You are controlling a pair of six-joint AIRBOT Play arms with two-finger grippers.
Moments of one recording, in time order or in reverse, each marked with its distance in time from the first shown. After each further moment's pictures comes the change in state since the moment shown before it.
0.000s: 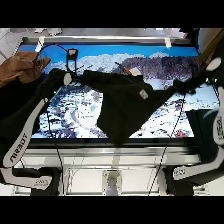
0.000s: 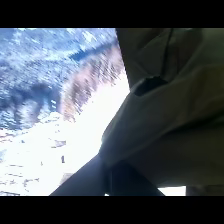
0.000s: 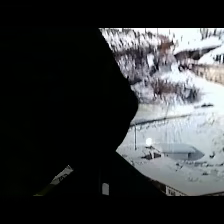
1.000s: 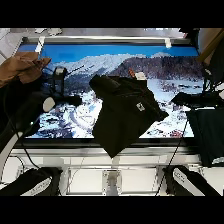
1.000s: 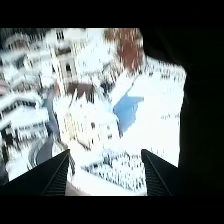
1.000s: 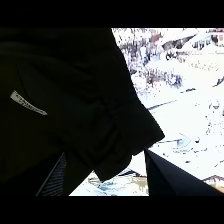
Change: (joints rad) left arm 0.011 0.436 -0.405 -0.002 0.021 0.071; right arm -0.009 0.544 -0.405 0.035 -0.259 -0.064
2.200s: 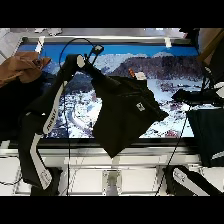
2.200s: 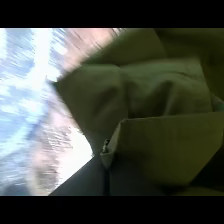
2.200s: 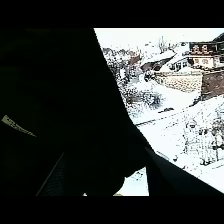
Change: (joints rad) left arm 0.019 -0.878 1.057 -0.298 -0.266 0.529; right arm 0.000 -0.066 0.010 -0.003 -0.076 0.001
